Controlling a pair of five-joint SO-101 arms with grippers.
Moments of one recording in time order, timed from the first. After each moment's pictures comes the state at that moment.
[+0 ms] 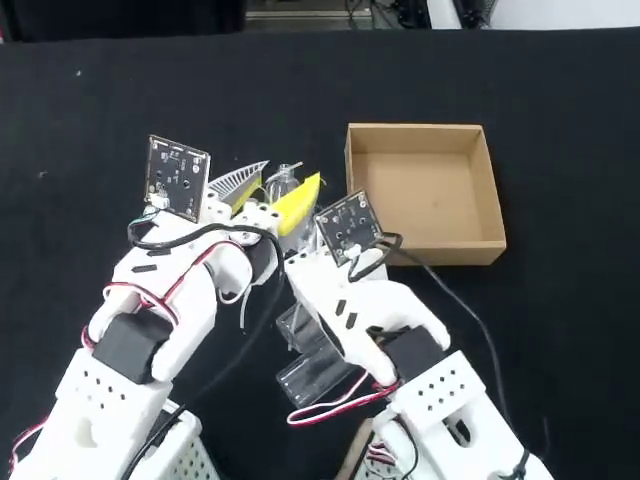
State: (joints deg) left arm 22.8 -64.1 47.5 35.8 8.6; right arm -30.5 -64.5 72.7 24.9 2.2
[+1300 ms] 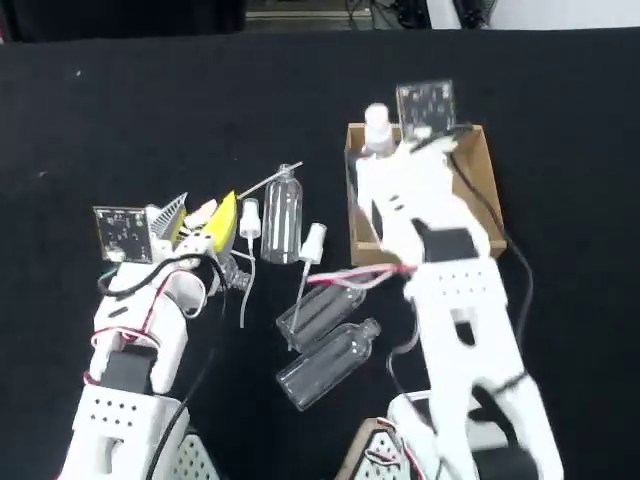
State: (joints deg) left arm 3.8 -82.7 86.5 15.0 8.3; right arm -6.0 -29.6 42.2 27.8 1.6
